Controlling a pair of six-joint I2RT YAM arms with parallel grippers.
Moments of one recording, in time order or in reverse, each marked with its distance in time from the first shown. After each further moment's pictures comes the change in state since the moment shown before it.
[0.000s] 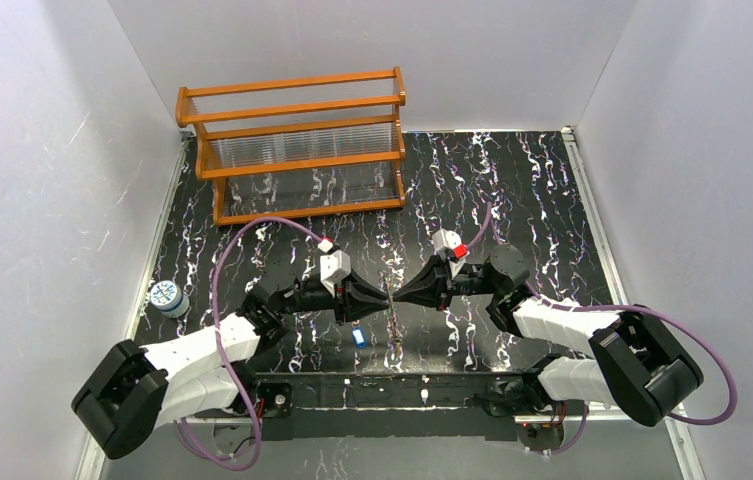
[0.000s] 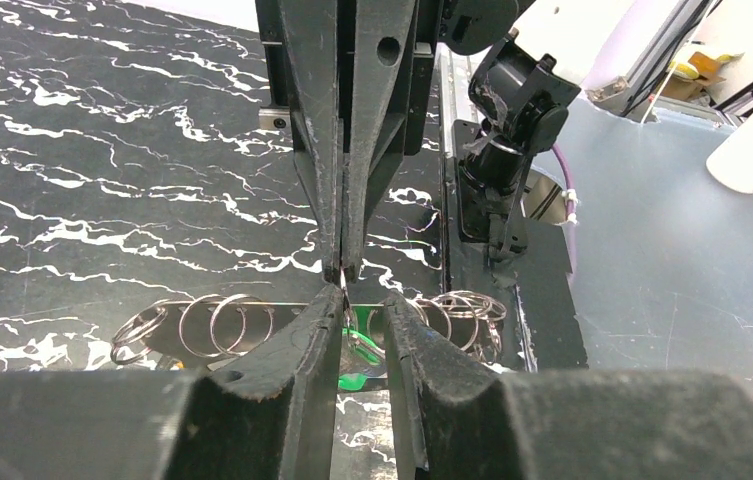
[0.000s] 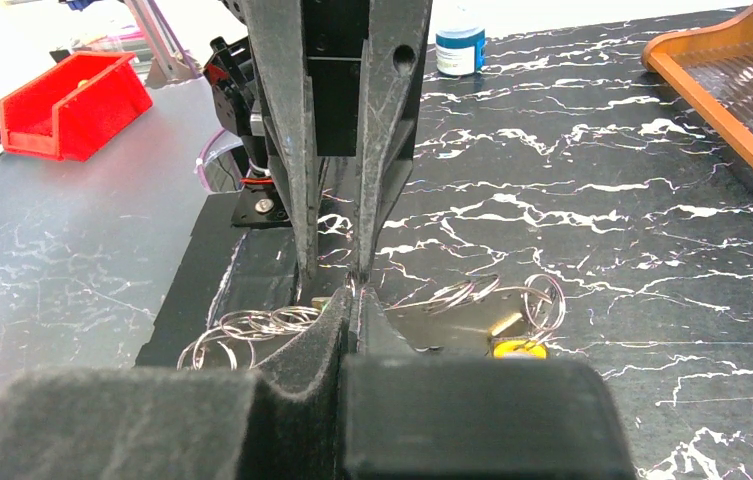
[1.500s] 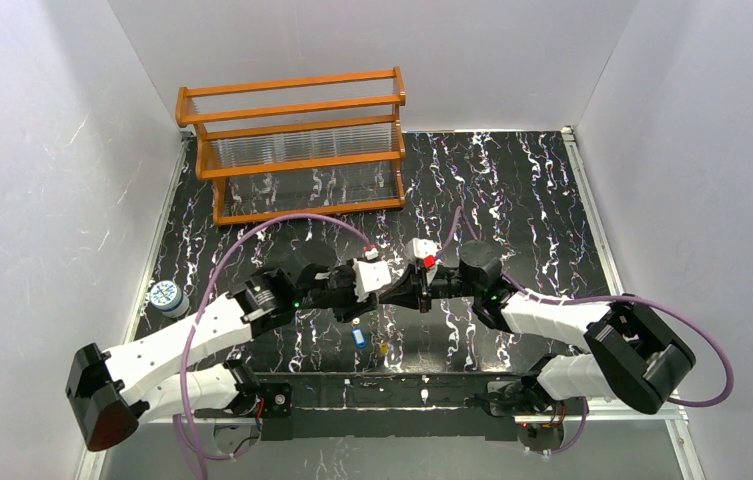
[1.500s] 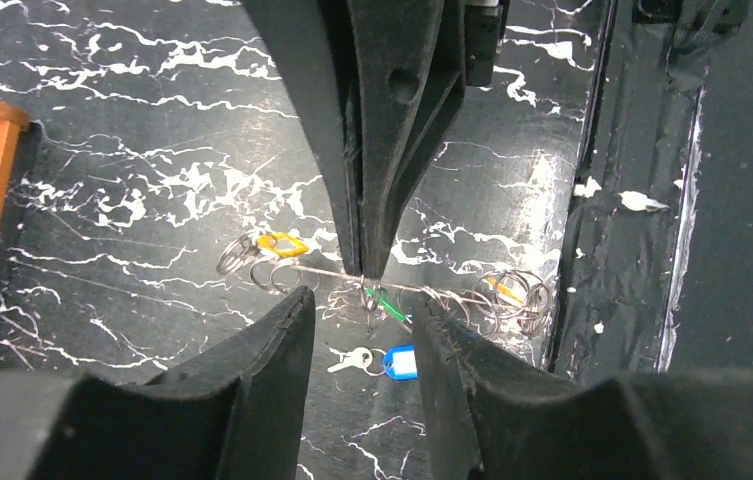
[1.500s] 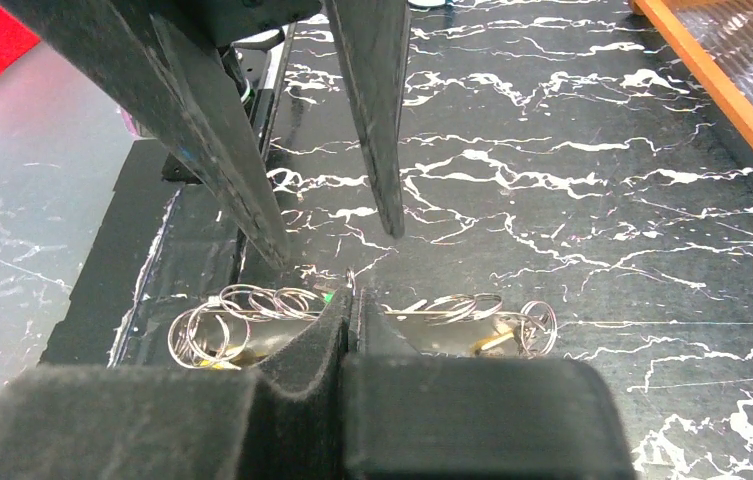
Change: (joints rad) left arm -0.208 0.003 0.478 -1.105 -0.464 0.540; right arm 0.130 0.068 0.097 -0.280 0.158 -0.283
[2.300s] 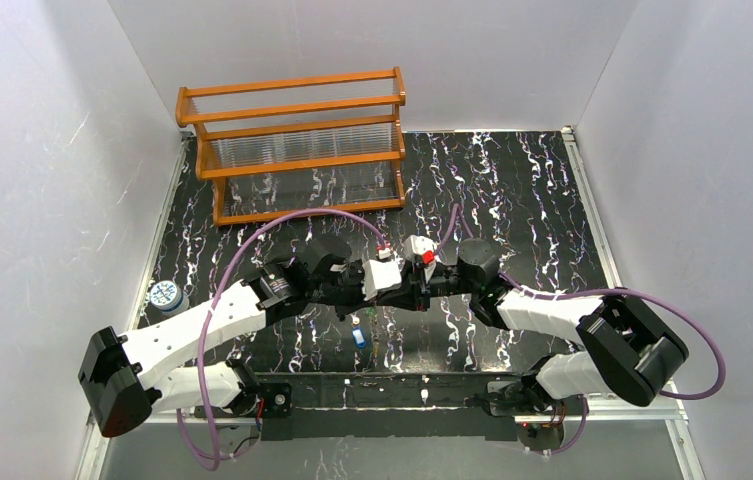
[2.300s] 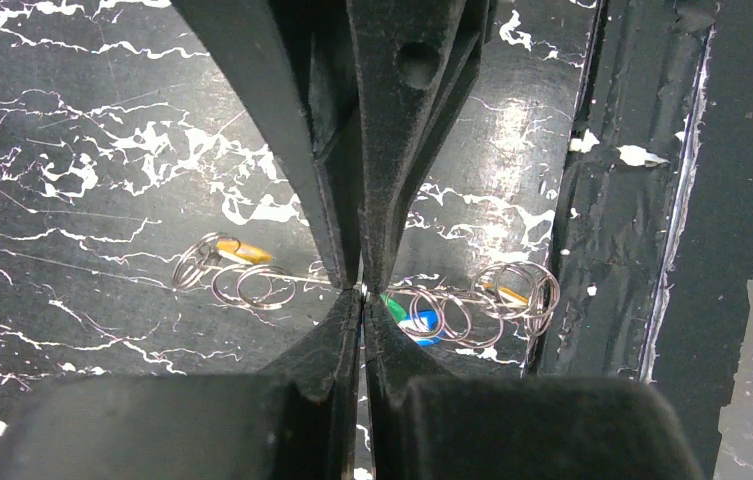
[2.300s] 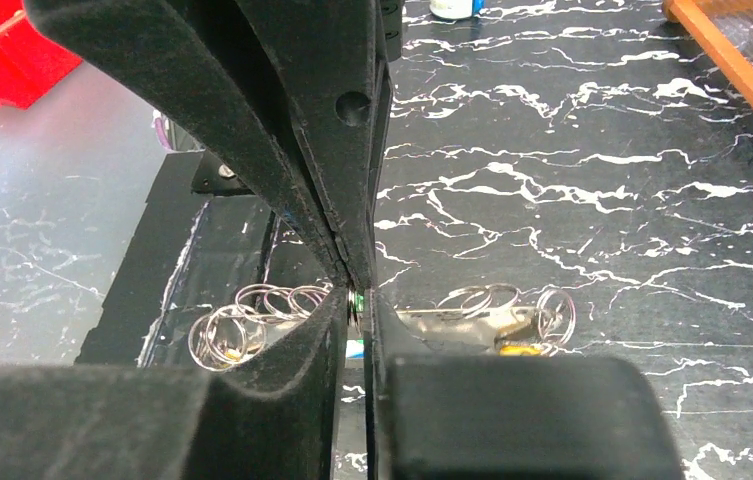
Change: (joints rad) left arm 0.005 0.085 0.058 -0.093 0.014 0.019; right arm -0.003 0.035 0.010 0.057 -0.051 0.066
